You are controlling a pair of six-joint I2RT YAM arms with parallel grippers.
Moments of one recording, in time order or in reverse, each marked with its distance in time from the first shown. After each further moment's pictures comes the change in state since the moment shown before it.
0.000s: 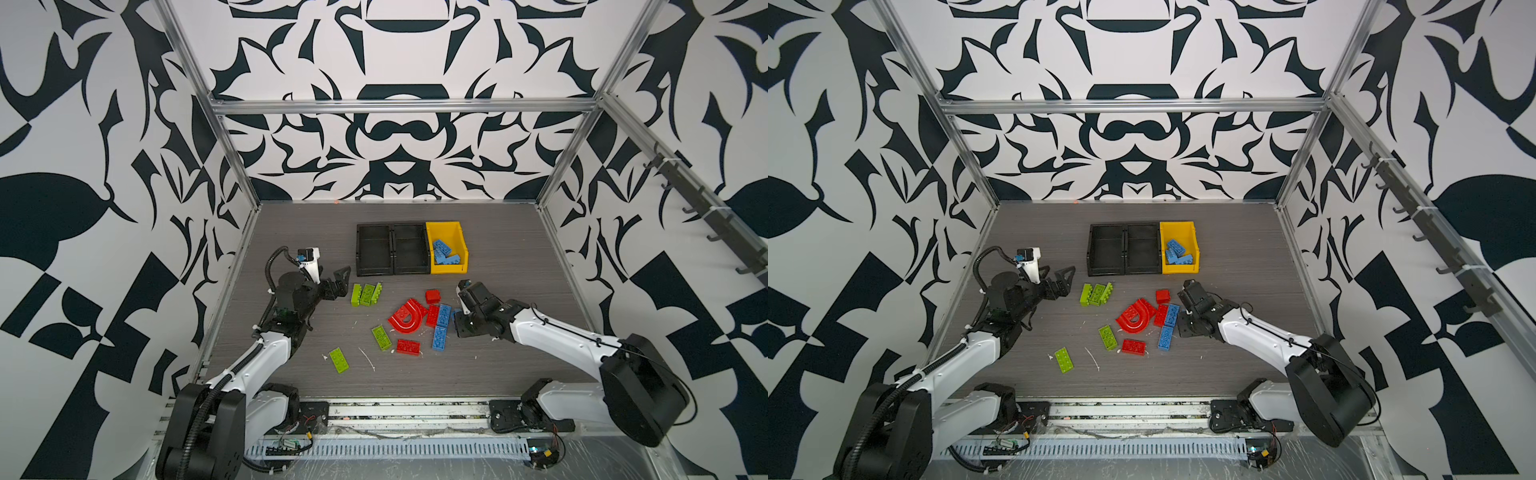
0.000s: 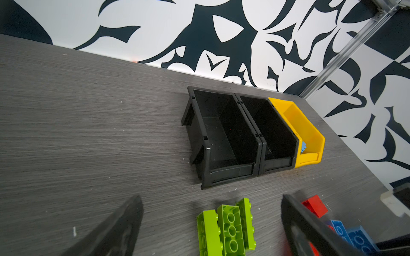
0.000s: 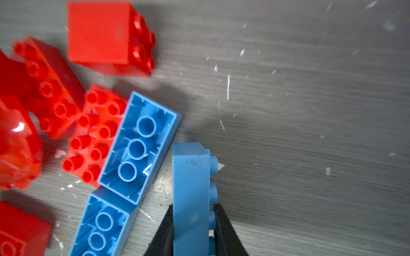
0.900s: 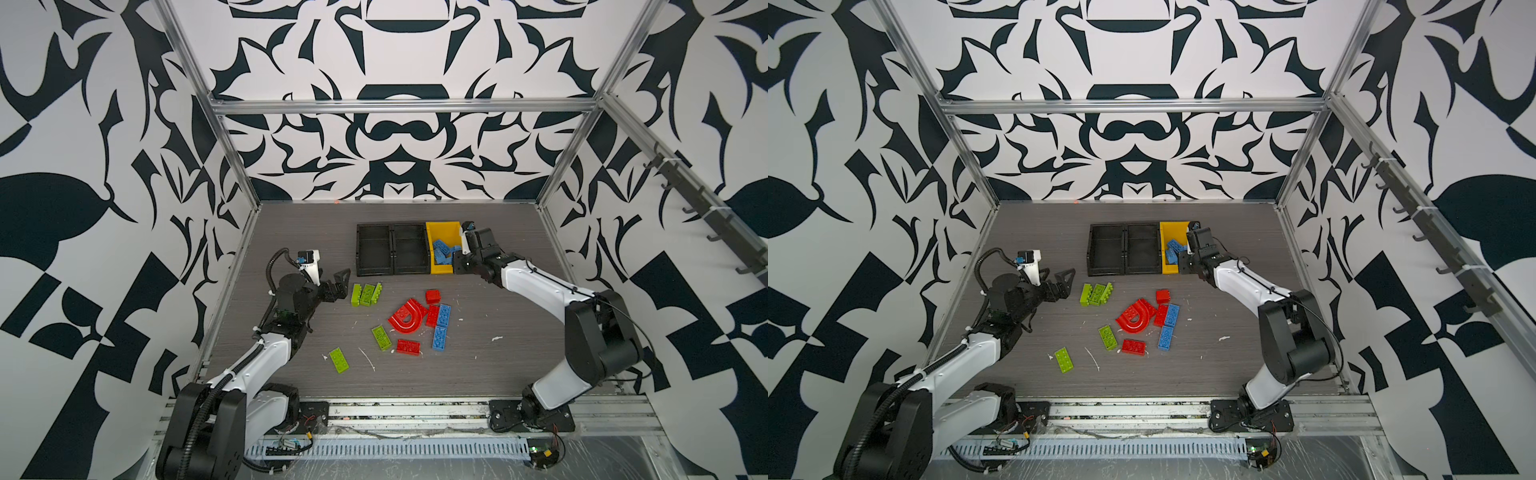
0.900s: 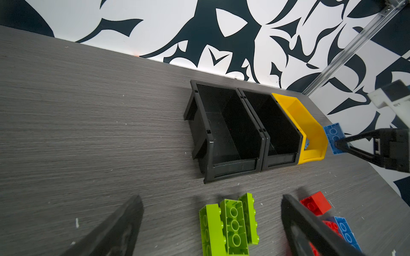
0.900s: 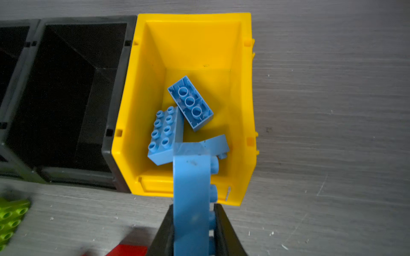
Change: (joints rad) left arm 0.000 0.001 -0.018 0.002 -0.003 0.000; right arm -0.234 0.370 0.442 0.211 0.005 -0.197
